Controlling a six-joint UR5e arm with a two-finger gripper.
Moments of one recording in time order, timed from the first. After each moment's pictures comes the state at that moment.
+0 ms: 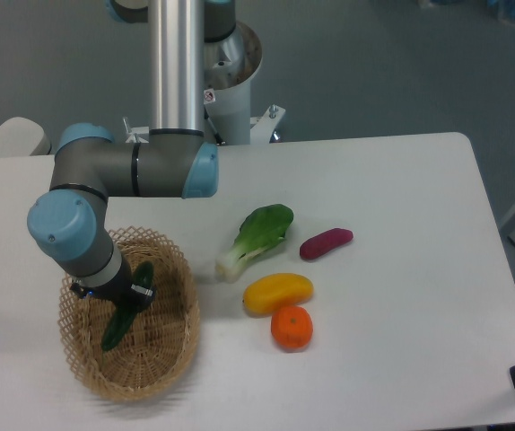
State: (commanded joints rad) arm 1.98 -2.10 -1.57 -1.04 1.67 0.29
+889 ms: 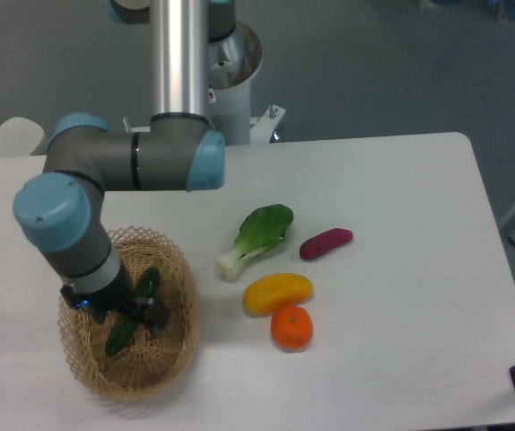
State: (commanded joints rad) arm 2.09 -2.07 -1.31 -1.05 1.67 0.37
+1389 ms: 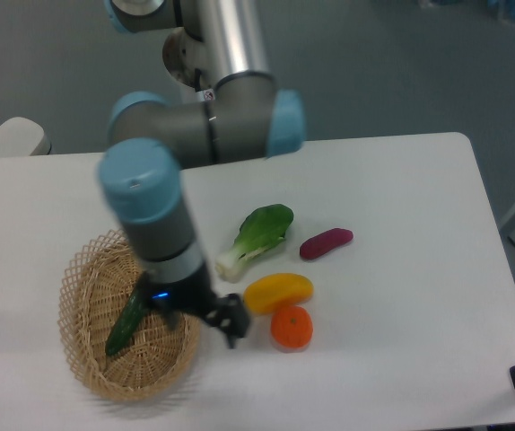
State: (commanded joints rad) arm 2.32 -1.99 -1.30 -1.16 1.65 0.92
